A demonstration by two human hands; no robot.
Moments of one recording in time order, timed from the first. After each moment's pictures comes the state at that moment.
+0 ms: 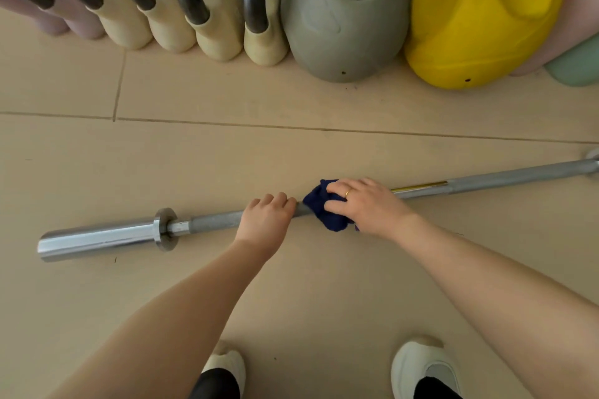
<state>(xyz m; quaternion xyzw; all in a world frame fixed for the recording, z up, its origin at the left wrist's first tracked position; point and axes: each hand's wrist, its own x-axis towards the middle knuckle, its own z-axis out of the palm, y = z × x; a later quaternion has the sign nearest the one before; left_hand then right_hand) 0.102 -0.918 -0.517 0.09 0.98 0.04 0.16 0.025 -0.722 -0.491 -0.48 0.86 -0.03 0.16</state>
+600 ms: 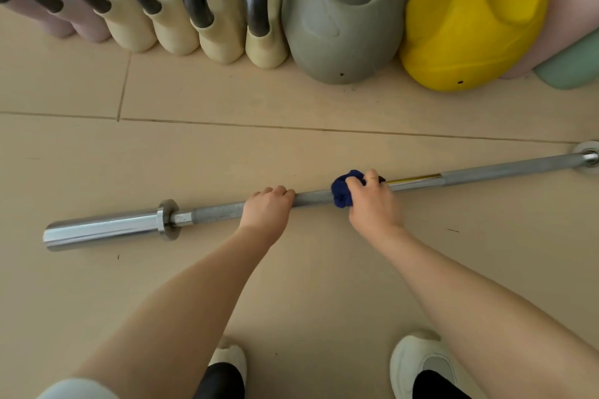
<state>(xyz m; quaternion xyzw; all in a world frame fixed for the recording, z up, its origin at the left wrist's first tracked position) 0.090 -0.916 -0.506 0.03 0.98 0.07 0.21 0.046 -0.738 -0.474 -0.10 0.97 0.00 0.24</state>
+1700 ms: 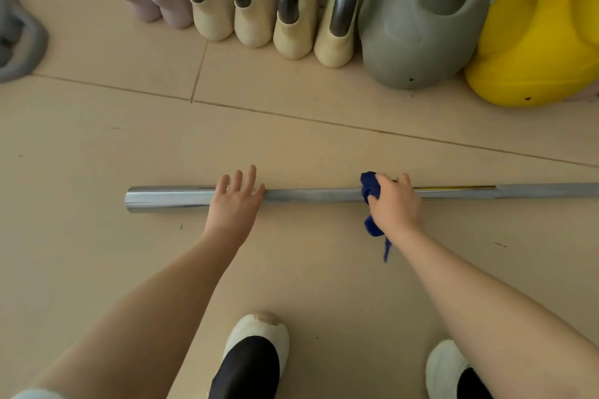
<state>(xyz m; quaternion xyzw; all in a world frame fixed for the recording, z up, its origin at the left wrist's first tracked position) 0.165 -1.043 -0.488 -0.01 0.98 -0.07 0.17 0.063 -0.801 -0.470 0.00 0.97 -0.07 0.23</state>
